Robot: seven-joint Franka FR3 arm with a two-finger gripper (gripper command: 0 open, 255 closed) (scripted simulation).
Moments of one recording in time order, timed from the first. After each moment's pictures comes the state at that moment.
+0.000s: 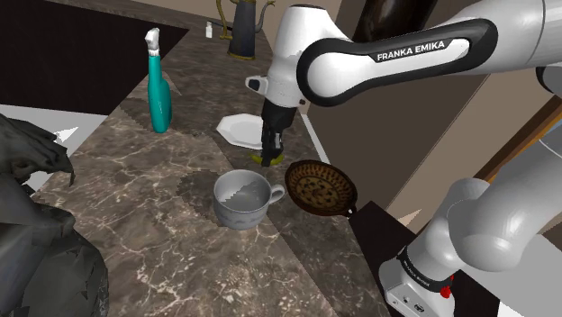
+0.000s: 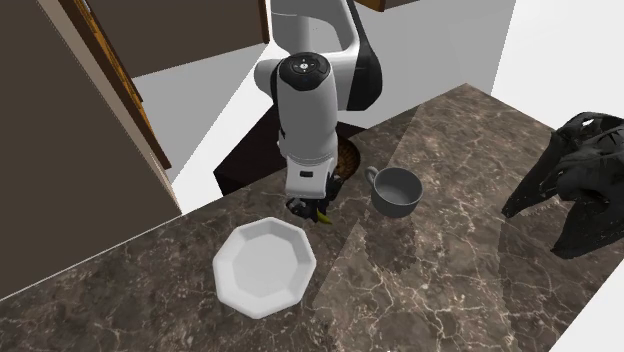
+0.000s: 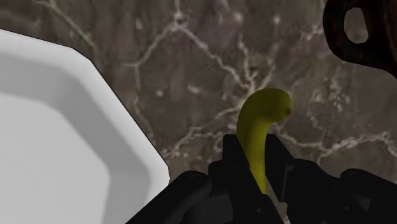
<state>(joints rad) 0.31 -0.14 0.22 -2.18 0.11 2.07 -0.58</state>
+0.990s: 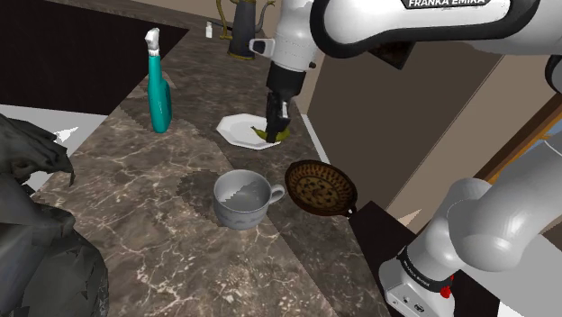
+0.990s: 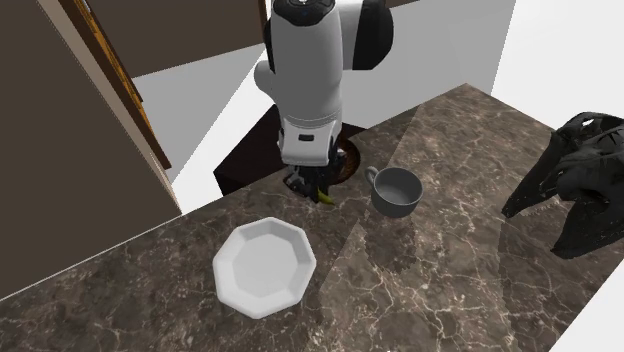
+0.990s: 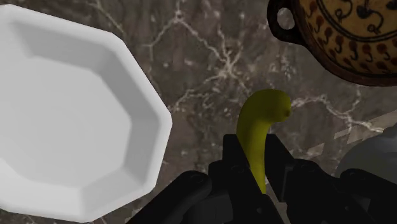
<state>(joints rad) 0.30 -0.18 0.22 -2.02 0.11 1.88 -0.57</state>
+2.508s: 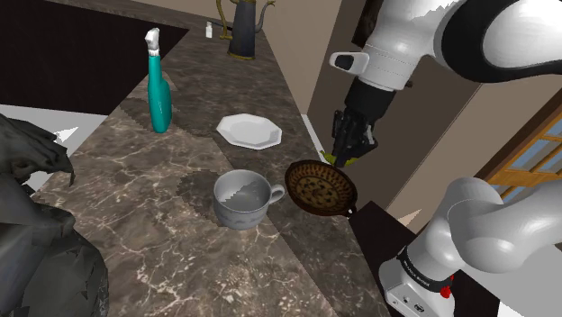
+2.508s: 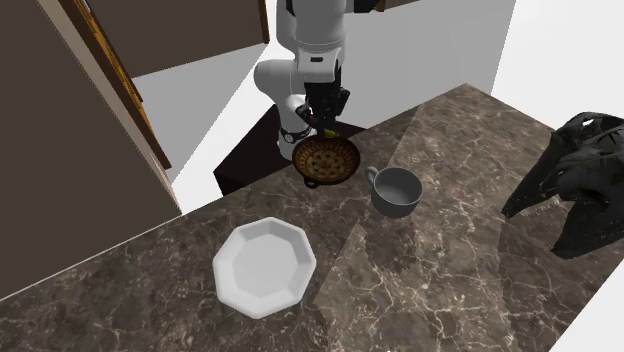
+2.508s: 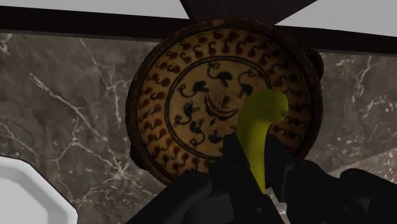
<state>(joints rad) 0.37 -0.71 0.20 -2.40 0.20 1.73 -0.56</state>
